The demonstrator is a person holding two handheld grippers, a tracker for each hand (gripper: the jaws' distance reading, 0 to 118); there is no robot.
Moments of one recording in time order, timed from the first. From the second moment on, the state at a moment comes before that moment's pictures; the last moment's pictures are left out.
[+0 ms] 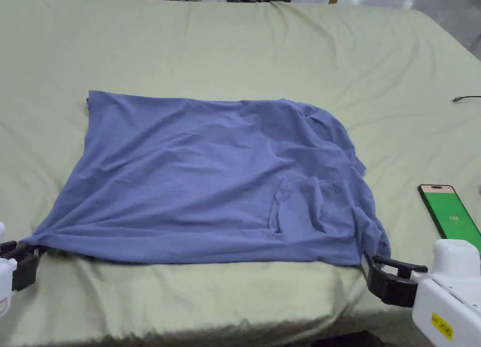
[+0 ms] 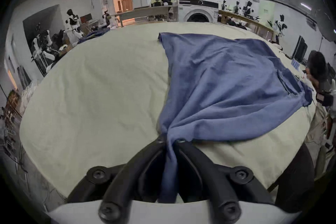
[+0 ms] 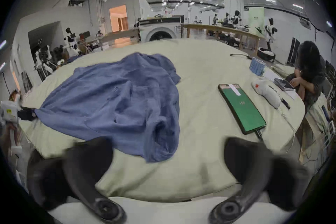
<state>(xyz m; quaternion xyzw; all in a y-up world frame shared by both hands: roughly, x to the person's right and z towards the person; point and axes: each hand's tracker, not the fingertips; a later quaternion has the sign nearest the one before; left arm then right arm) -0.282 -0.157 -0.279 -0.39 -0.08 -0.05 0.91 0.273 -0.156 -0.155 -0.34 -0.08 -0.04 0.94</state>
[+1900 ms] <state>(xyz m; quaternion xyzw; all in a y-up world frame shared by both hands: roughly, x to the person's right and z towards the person) -0.251 -0.162 -0.361 -0.37 -0.03 0.03 0.93 0.227 -0.135 -0.228 -0.25 -0.06 -0.05 0.96</state>
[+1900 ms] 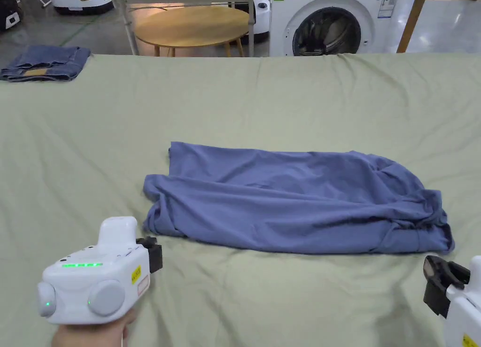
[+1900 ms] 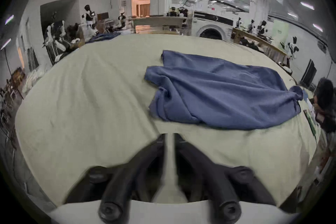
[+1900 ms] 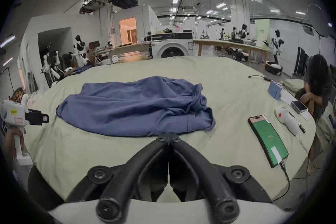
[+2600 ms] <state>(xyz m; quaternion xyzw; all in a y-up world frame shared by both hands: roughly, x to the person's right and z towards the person) -0.205 -0.153 -0.419 -0.40 -0.05 -0.03 0.91 0.314 -0.182 -0.366 -0.39 -0.08 -0.09 0.91</state>
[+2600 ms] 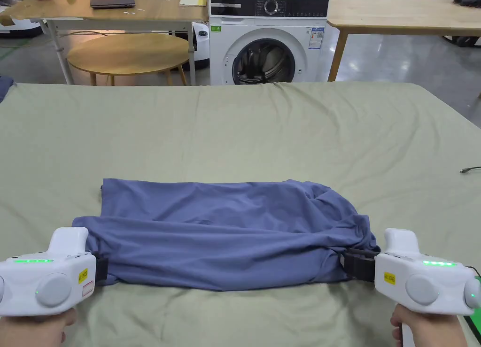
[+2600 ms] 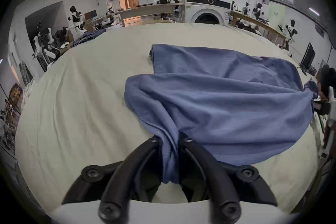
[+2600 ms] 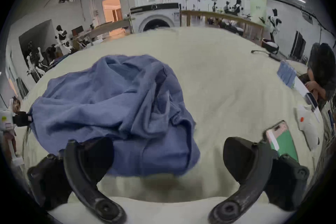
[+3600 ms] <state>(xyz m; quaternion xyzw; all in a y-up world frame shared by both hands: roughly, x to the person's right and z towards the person) -0.271 -0.126 -0.255 -0.35 -0.04 -0.04 0.94 0.258 -0.137 -0.187 -0.37 -0.04 -0.05 0.93</state>
